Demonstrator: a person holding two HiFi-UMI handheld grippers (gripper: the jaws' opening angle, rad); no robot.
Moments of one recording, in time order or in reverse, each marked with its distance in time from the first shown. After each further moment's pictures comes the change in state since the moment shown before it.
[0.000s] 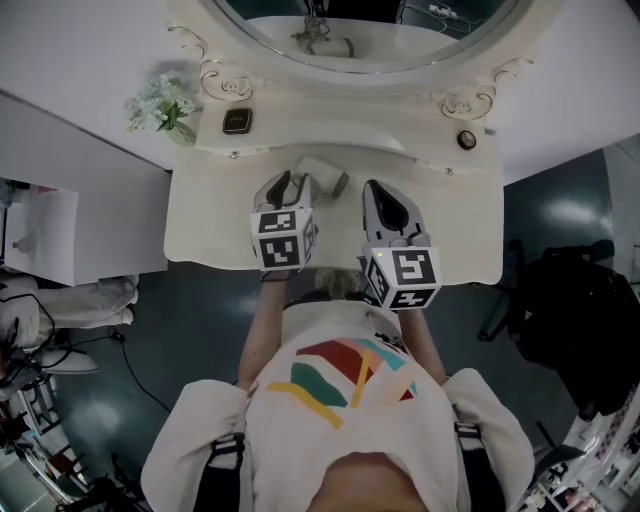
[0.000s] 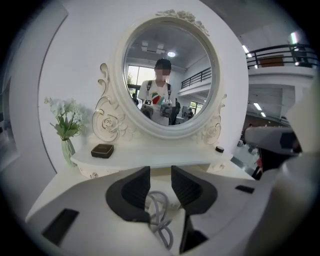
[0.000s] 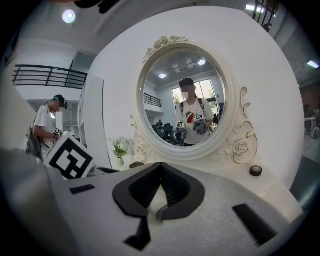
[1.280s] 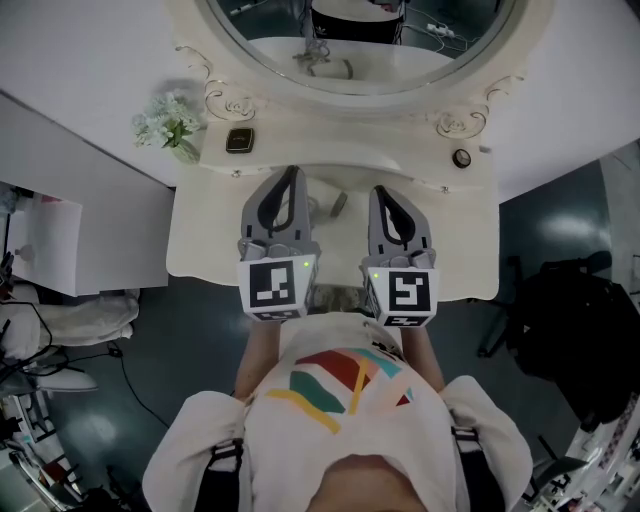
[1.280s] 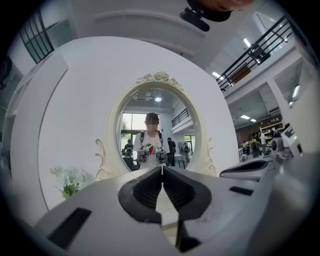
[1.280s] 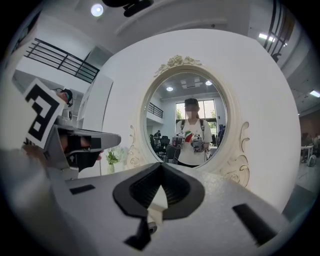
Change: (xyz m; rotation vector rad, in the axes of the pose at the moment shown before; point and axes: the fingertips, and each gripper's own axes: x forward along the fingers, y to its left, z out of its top) left arm -0.100 -0.032 0.141 0.187 -0.582 0.023; right arm -0.014 -0.002 0.056 -0.184 -0.148 -0.074
